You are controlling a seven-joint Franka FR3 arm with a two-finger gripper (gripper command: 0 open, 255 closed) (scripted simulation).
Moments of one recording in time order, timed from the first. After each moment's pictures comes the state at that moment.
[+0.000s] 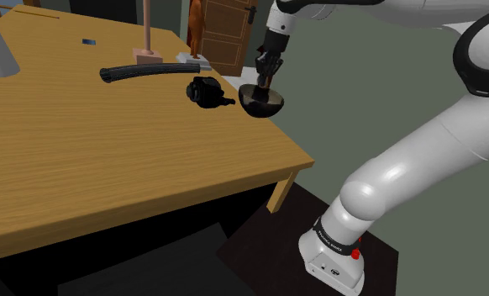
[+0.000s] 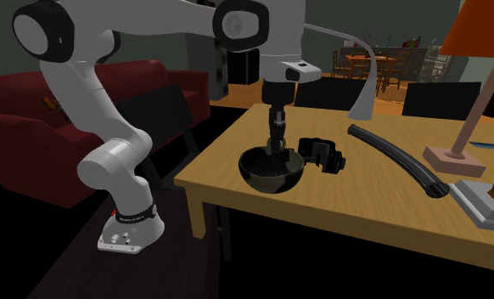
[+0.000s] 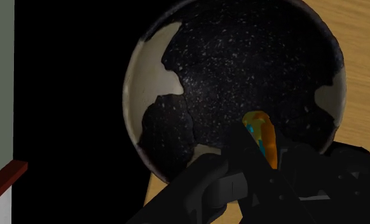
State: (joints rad) arm -0.18 -0.29 -0.05 -2.04 -0.01 1.76 -0.12
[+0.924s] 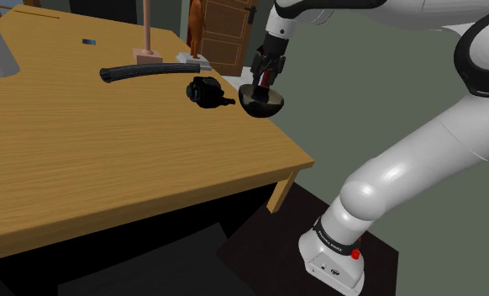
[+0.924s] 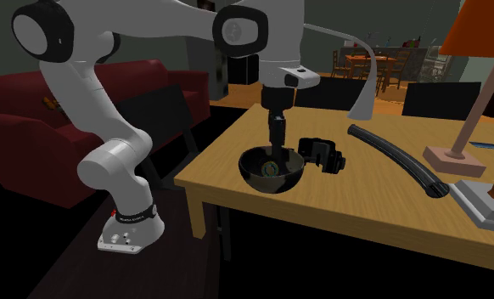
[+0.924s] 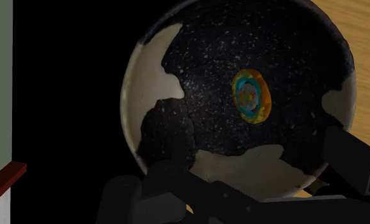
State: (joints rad) arm -0.18 -0.30 -0.05 -2.07 -0.01 1.78 -0.12
